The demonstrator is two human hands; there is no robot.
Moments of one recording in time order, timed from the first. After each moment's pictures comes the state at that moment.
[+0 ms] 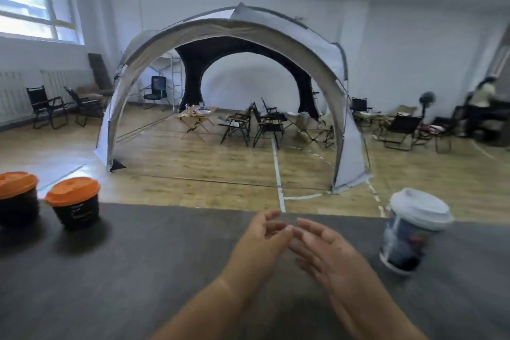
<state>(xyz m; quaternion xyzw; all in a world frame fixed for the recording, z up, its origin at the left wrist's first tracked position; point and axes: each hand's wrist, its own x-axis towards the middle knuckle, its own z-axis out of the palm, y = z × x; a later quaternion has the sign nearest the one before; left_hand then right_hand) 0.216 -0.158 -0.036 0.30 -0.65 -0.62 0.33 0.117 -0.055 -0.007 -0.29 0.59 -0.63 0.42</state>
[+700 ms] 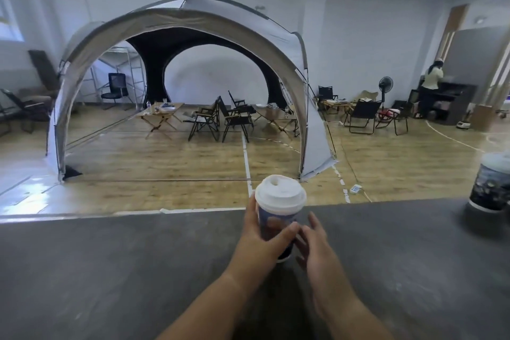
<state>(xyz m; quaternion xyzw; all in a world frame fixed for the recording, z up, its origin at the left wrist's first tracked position) 0.044 -0.085 -0.046 0.23 -0.66 -0.62 0.36 -0.032 0.002 -0.040 -0.23 0.63 -0.67 0.33</state>
